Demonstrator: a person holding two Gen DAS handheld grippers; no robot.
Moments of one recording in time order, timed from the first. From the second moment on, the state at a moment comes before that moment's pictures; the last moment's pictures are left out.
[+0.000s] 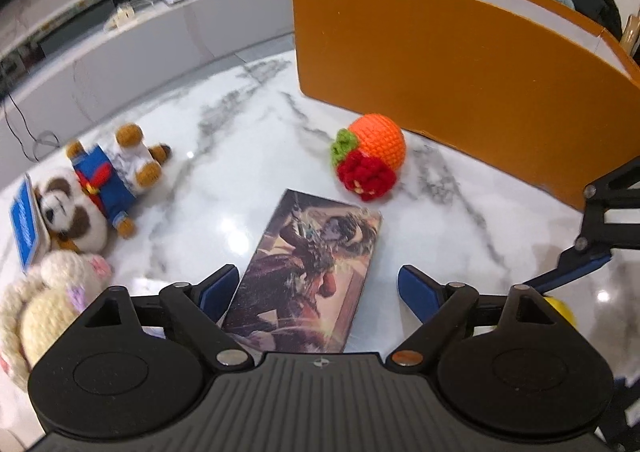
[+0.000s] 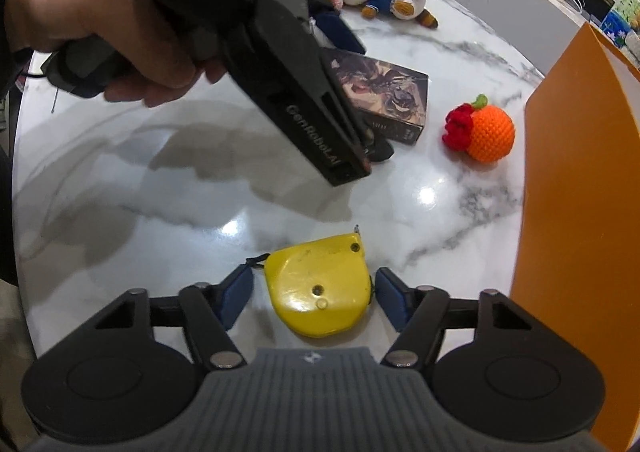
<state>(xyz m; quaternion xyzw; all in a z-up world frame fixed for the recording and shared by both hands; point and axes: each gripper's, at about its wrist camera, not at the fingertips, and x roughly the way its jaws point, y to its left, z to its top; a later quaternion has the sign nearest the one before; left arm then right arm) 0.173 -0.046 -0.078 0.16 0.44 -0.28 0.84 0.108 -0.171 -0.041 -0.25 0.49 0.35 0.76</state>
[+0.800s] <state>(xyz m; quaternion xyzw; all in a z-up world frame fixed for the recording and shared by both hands) 0.176 -0.048 -0.070 0.13 0.46 -0.26 0.84 0.116 -0.176 -0.043 -0.25 0.50 0.34 0.76</state>
